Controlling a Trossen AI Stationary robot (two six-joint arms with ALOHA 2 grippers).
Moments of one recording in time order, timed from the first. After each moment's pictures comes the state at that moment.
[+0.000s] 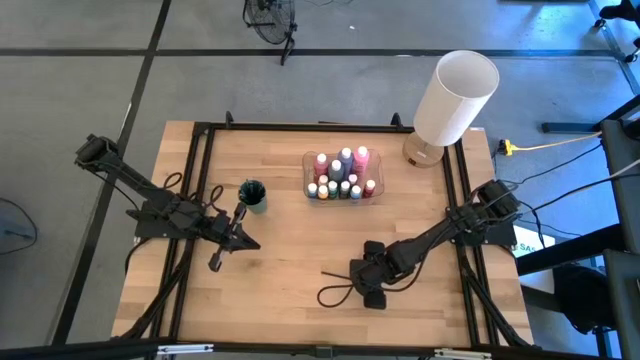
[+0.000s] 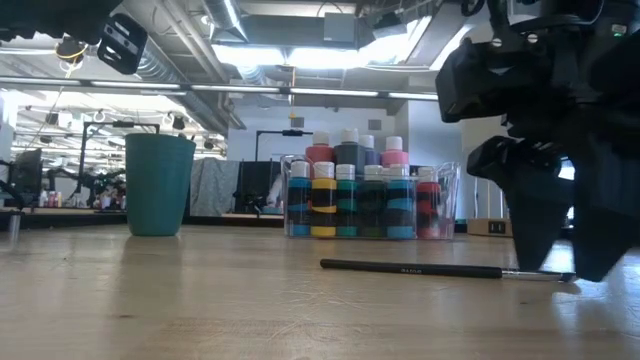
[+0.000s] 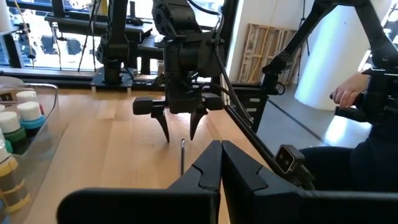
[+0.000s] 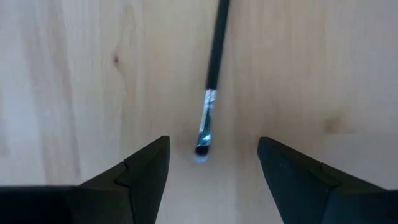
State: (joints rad) left arm -0.54 0.69 0.24 0.37 -0.26 -0.19; right arm 0.51 1.87 1.10 -0.53 0.04 0.57
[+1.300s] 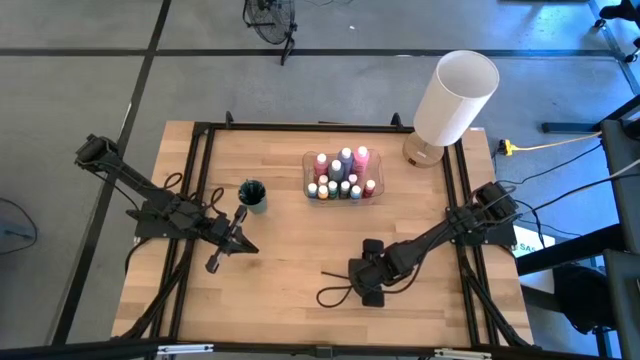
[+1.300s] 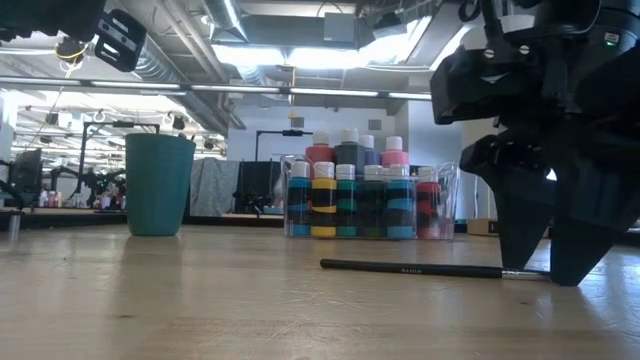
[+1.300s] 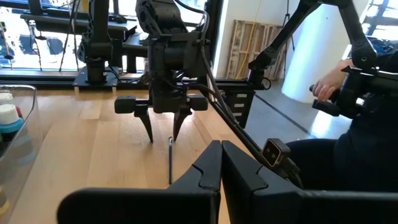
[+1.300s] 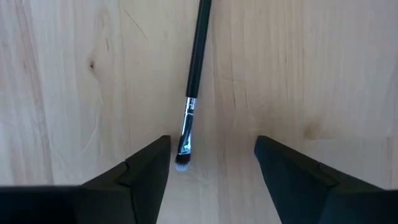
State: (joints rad) left arm -0.54 0.69 0.24 0.37 -0.20 -0.17; right arm 0.53 1.92 1.11 -0.57 0.09 0.57
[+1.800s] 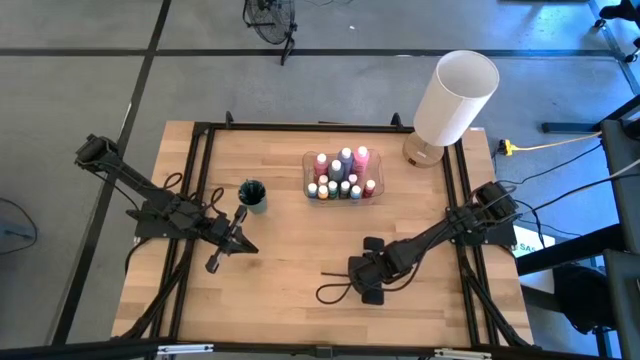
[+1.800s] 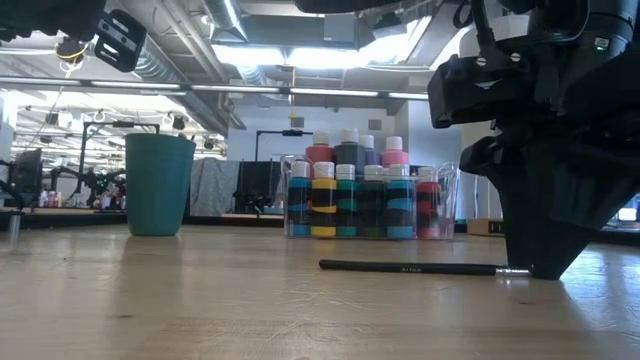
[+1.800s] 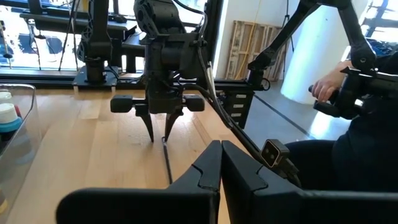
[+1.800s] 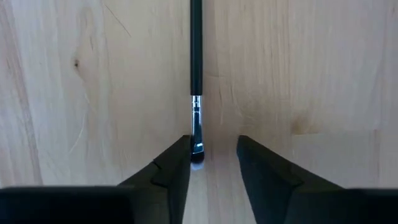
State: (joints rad) left arm -0.54 0.69 0.24 0.37 -0.20 -0.18; right arm 0.53 1.92 1.11 -0.59 0.08 0.58
